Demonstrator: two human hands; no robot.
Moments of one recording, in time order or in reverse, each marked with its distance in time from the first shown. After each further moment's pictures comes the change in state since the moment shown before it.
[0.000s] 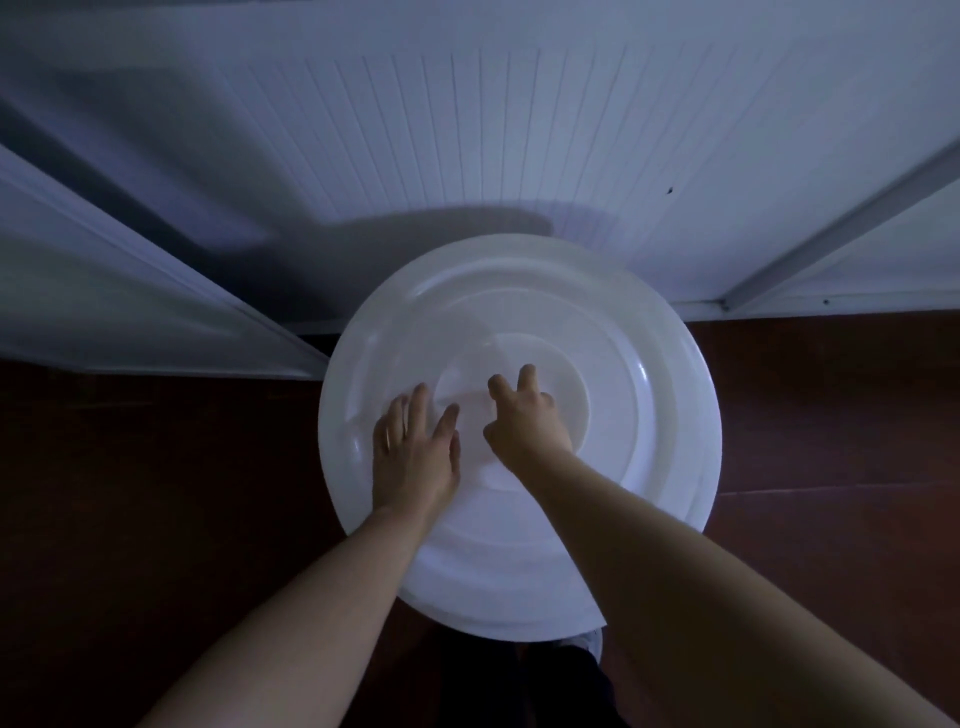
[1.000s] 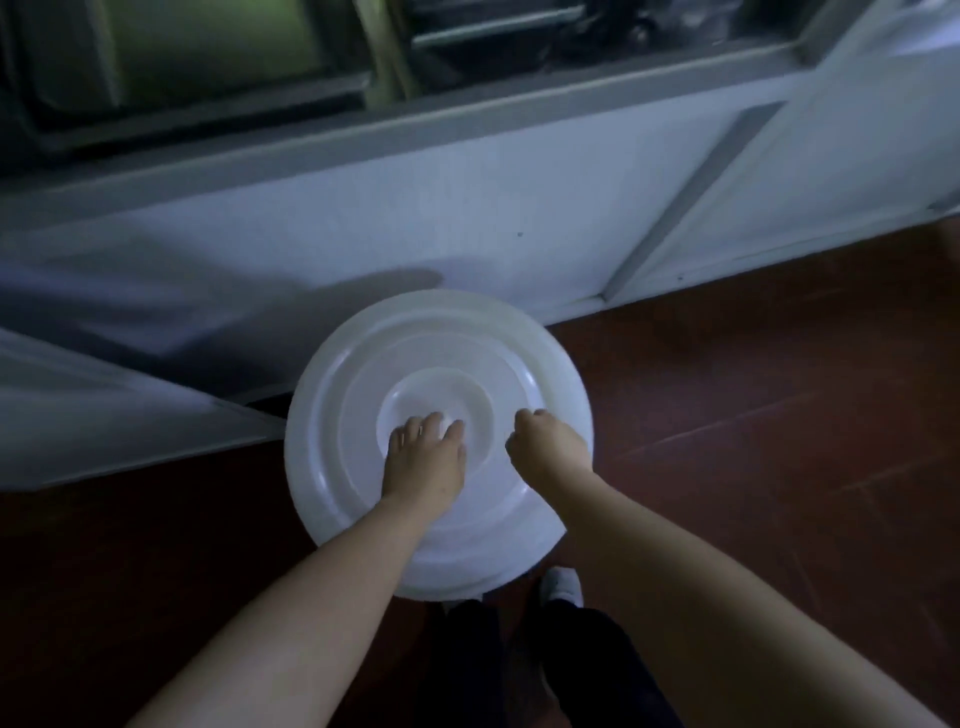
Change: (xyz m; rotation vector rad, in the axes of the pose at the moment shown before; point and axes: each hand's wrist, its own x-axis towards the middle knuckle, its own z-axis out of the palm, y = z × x) left_hand -0.009 0.077 -0.114 -0.019 -0.159 0.311; right_hand -0.104 0.048 -0.111 -0.014 0.008 0.292
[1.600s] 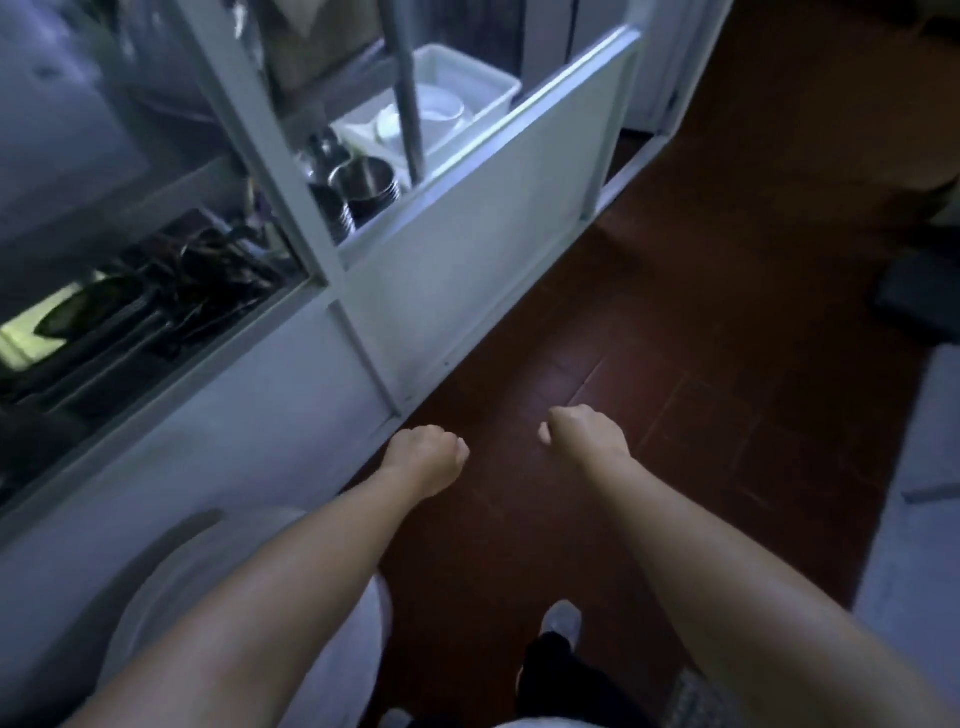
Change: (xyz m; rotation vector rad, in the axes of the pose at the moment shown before) left_hand 0.051 0.483 -0.200 0.370 -0.177 0.631; right_hand -0.201 0.413 -0.294 0.246 0.279 0.420
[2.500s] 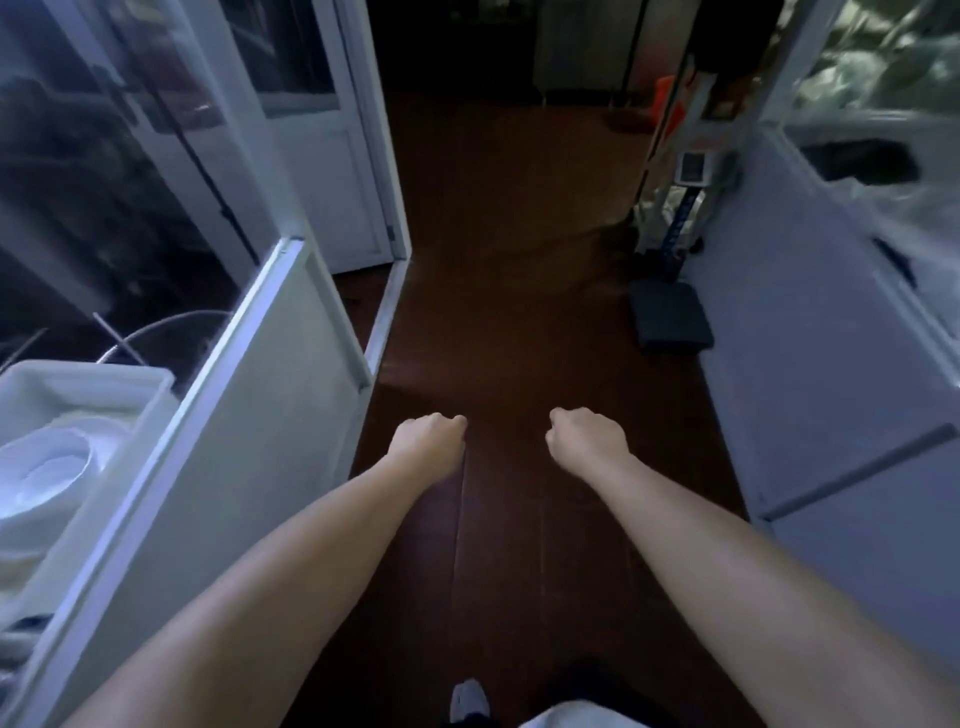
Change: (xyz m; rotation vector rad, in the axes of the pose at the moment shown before) left_hand 0.582 0.393 -0.339 0.245 0.202 0.572; right_hand 0.336 0.439 -0.344 0.069 0.253 0.521
